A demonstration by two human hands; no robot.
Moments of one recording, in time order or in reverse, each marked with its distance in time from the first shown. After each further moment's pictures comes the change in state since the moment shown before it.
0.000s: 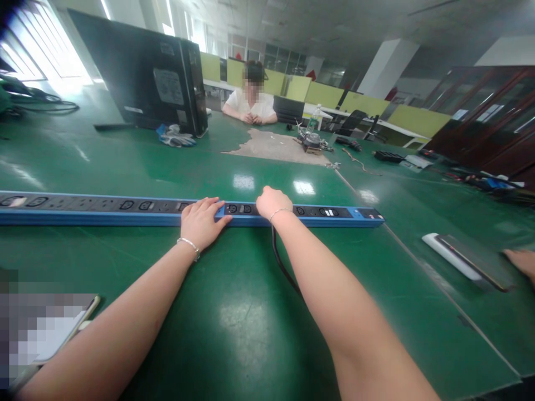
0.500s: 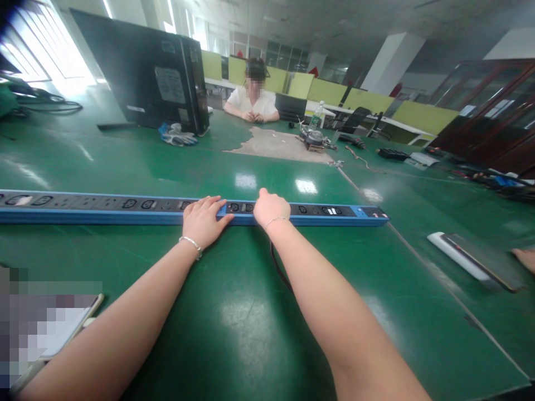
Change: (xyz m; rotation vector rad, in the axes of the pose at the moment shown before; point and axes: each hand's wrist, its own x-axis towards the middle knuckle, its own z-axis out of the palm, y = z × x) left_hand 0.000 -0.001 0.002 0.012 0.016 0.008; right_hand -0.017 -0.008 0.015 -0.063 0.091 -0.015
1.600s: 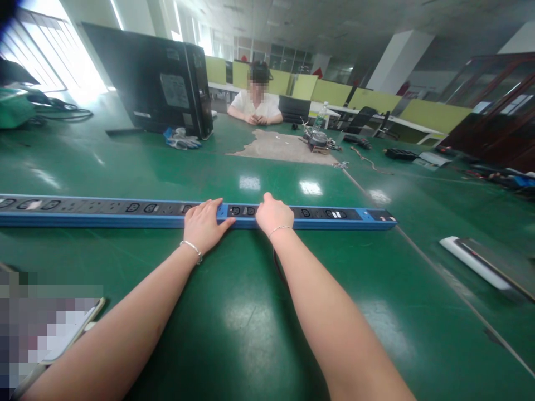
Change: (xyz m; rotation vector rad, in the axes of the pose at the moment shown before) left_hand 0.001 0.005 -0.006 0.007 -0.061 -0.081; right_hand -0.006 0.000 0.005 0.070 0.000 0.062
